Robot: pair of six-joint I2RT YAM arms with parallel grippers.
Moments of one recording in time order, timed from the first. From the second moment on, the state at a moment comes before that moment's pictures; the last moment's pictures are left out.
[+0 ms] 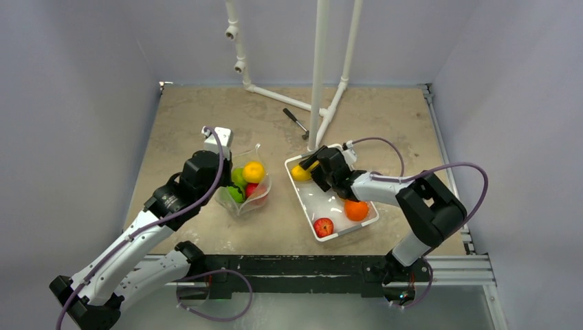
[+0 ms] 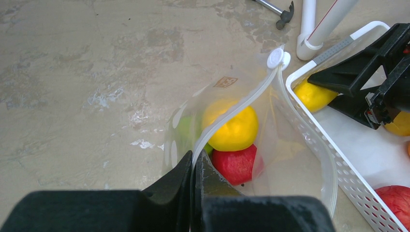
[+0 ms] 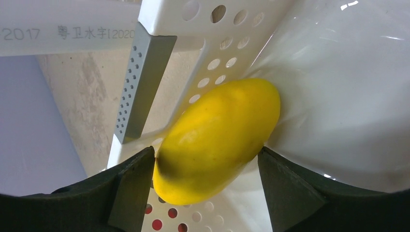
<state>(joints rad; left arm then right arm) -0.66 0.80 0.87 -0.55 -0.40 -0.22 0.68 1.61 0.75 0.14 0.27 1.35</state>
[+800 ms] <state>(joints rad) -0.66 0.80 0.87 -0.55 -0.40 -0.22 0.67 1.45 0.69 0.10 0.31 1.40</state>
